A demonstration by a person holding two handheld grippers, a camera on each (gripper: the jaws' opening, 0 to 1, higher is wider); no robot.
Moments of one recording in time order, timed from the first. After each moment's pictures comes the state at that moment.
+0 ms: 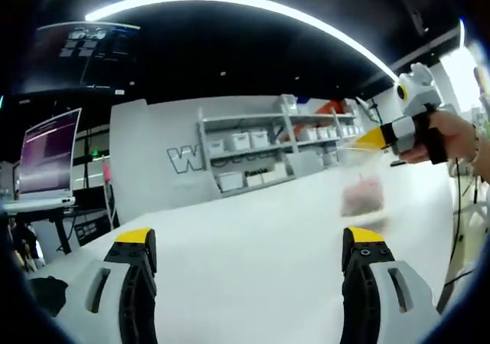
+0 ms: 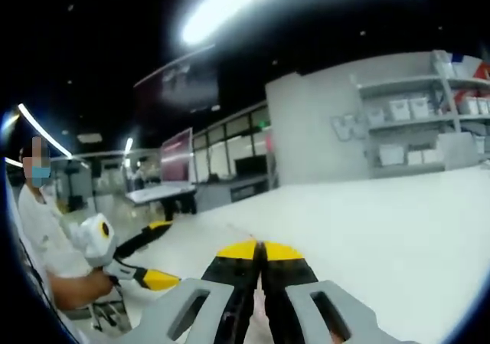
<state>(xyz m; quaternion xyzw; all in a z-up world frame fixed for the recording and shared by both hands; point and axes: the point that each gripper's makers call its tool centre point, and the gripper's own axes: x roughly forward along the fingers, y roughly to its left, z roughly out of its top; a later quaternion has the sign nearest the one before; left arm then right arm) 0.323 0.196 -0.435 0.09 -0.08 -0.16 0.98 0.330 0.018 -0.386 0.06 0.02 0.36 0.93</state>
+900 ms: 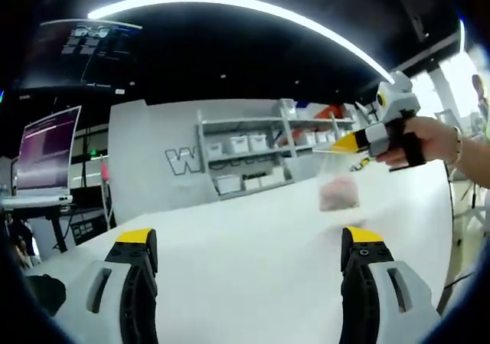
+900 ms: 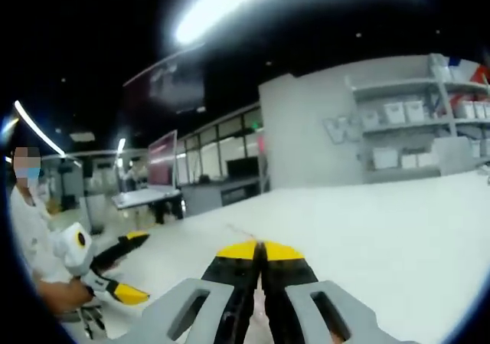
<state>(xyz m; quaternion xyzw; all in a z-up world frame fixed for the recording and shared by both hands) 0.323 0.195 -0.434 0.08 -0.08 -0.17 0.98 0.380 0.015 -0.374 0.05 0.02 0.34 0.94</state>
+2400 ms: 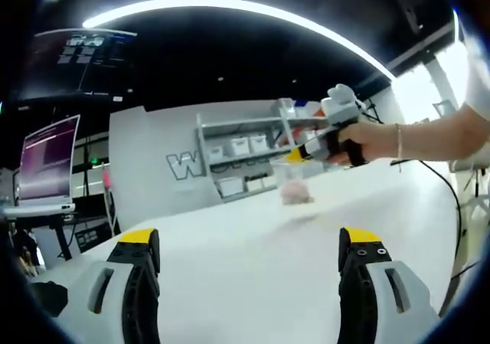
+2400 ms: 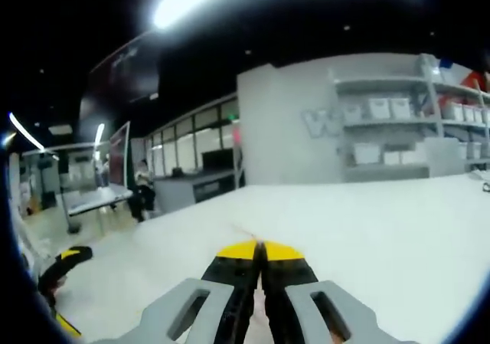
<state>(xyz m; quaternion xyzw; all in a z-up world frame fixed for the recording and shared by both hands) 0.324 0.194 -0.434 0.10 -0.09 -0.16 0.98 0.515 0.016 -0.369 0.04 0.05 0.27 0.96</state>
